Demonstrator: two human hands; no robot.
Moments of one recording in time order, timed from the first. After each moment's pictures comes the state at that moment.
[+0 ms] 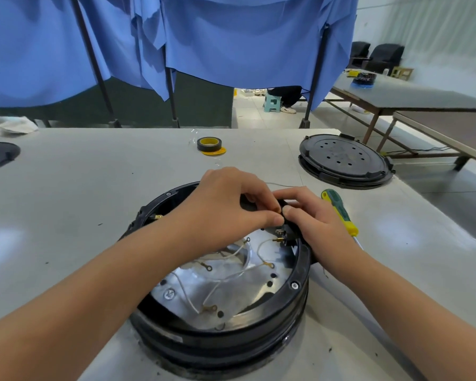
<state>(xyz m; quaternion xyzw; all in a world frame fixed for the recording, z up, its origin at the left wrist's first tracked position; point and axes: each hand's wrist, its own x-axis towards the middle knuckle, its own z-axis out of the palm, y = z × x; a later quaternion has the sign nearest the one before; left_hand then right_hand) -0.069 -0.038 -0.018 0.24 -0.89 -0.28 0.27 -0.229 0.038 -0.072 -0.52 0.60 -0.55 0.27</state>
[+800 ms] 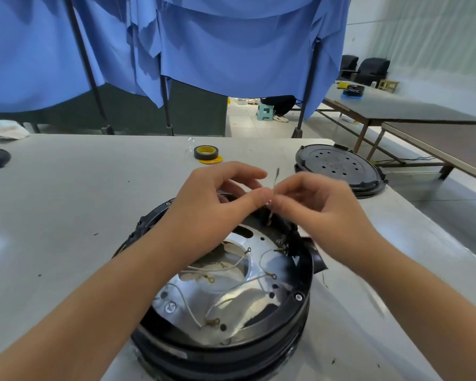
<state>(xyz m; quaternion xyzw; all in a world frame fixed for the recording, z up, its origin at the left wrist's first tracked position) -0.057 -0.043 -0.019 0.24 -0.79 -0.41 0.38 -0.218 0.047 -0.023 -0.59 0.58 -0.53 0.20</state>
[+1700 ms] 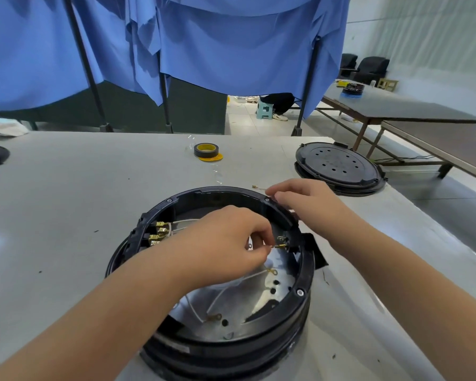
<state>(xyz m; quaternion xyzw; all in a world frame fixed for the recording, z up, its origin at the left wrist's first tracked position) -0.061 -0.034 -0.037 0.22 -0.94 -0.24 0.12 -0.235 0.012 -0.040 -0.48 0.71 -0.46 0.25</state>
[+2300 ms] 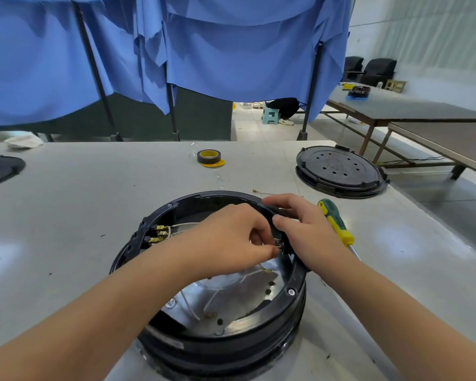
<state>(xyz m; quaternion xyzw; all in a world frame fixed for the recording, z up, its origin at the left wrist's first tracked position) -0.077 -0.033 -0.030 0.25 -0.93 -0.26 0.10 -0.214 0.032 -0.061 -0.49 0.65 -0.53 0.24</state>
